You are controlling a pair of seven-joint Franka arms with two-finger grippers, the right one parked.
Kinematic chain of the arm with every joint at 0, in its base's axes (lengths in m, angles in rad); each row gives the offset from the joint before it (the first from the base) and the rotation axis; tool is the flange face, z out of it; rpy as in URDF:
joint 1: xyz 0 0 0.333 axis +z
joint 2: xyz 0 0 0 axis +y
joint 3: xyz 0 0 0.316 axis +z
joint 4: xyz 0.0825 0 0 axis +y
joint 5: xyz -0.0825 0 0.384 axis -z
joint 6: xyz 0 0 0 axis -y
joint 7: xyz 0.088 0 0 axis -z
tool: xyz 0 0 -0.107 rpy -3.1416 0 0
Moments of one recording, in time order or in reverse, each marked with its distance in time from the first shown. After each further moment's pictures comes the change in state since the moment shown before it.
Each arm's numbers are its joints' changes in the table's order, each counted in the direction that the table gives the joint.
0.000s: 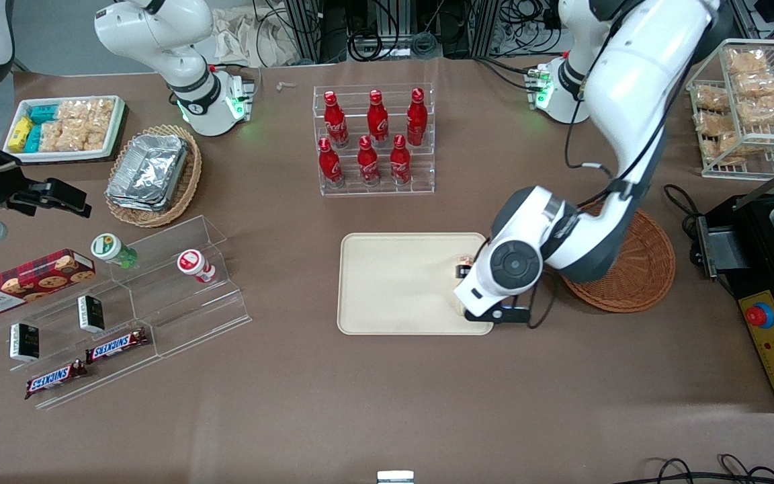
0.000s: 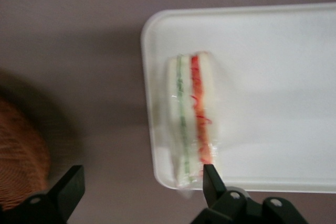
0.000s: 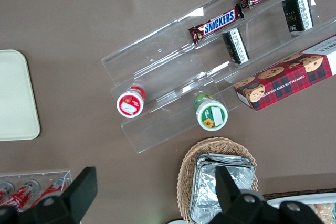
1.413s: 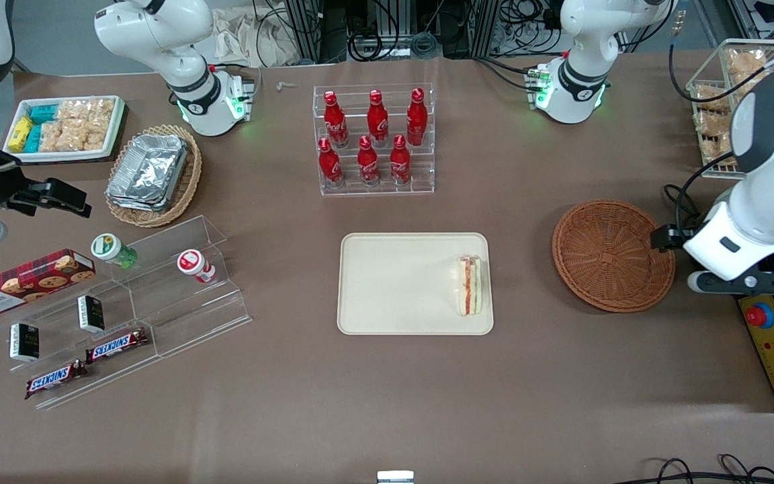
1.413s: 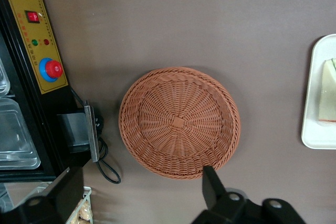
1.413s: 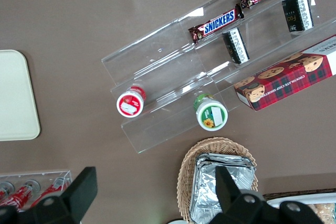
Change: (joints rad) arm 0.387 -0.364 0.018 -0.002 -0.025 -0.241 0.457
